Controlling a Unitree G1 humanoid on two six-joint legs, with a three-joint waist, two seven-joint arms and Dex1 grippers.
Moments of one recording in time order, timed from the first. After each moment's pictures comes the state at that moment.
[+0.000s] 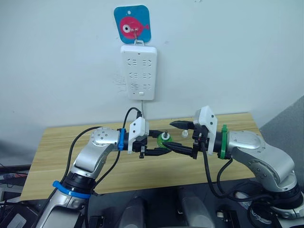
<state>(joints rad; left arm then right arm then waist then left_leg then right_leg) -0.41 0.50 -0.21 -0.09 -0.35 0.25 -1.21 -0.39 -0.55 0.16 -0.62 0.62 0.84 0.67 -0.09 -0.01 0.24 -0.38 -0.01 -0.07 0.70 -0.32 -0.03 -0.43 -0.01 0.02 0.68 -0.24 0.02</state>
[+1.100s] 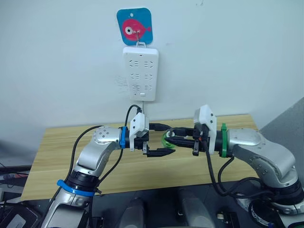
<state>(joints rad) -0.42 0.46 -0.16 -0.08 -0.44 0.38 -1.14 -0.40 -0.58 0.05 -0.59 0.74 0.89 0.67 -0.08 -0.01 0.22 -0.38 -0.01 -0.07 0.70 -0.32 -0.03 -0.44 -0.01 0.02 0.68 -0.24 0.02</state>
